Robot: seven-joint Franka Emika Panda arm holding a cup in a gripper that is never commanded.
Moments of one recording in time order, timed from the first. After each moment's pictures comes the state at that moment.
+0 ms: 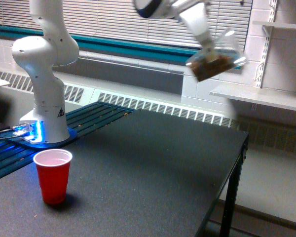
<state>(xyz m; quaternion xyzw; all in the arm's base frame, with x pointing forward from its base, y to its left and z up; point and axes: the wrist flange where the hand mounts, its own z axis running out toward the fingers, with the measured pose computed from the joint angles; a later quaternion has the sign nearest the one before) 0.573 -0.132 0.490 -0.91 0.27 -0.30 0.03</state>
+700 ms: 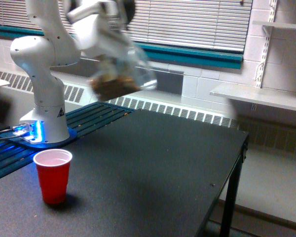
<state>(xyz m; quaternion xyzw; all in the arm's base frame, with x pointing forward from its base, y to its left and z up) 0.418 -0.294 0.447 -0.90 0.34 -0.27 -0.04</state>
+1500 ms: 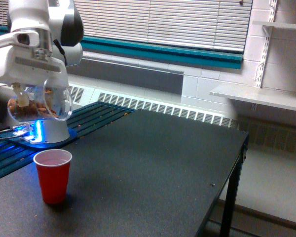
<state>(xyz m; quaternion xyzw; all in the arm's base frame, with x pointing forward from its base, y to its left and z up) 0.272 -0.333 0.378 -0.92 0.34 -0.20 -0.08</state>
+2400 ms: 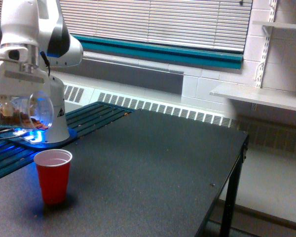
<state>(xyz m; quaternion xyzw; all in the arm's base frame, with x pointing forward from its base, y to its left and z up) 0.213 -0.321 0.339 -0.94 0.30 -0.14 -0.11</state>
